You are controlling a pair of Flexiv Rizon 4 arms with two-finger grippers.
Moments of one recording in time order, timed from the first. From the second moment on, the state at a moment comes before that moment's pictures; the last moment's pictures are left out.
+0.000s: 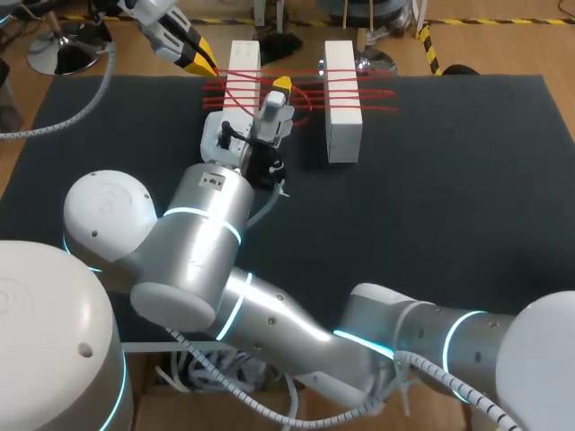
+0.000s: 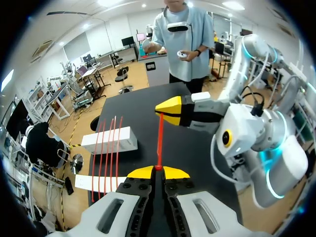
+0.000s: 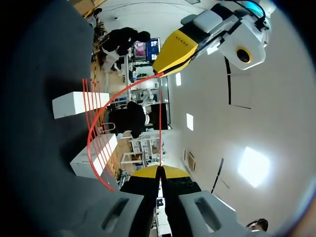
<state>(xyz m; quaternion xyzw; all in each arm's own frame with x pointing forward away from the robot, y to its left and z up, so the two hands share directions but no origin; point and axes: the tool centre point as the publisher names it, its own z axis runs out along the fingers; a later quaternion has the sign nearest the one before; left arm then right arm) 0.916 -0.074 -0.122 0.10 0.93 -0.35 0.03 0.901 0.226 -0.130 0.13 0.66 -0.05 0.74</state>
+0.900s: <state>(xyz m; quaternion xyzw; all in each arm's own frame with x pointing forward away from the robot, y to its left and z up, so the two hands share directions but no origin) 0.916 -0.074 -0.122 0.10 0.93 -0.35 0.03 0.902 0.235 -0.121 0.10 0.67 -0.07 0.73</state>
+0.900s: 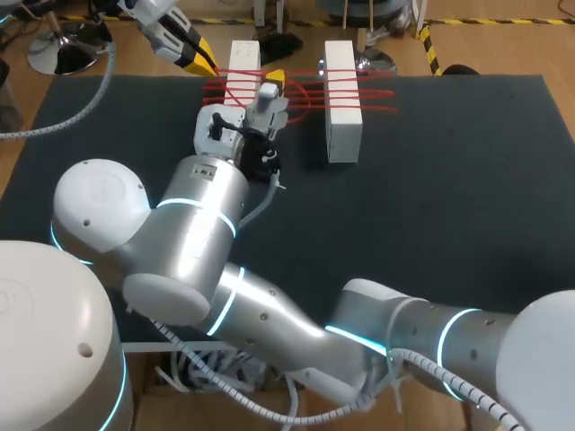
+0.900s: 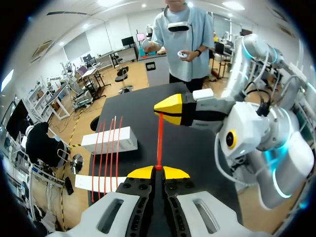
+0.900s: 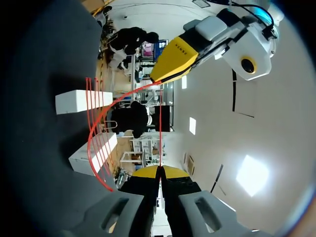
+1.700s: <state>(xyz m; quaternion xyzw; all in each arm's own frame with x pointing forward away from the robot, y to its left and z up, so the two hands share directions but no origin) 0.916 -0.074 -0.122 0.10 0.93 -0.35 0.03 0.904 0.239 -0.123 0.10 0.67 -0.07 0.73</state>
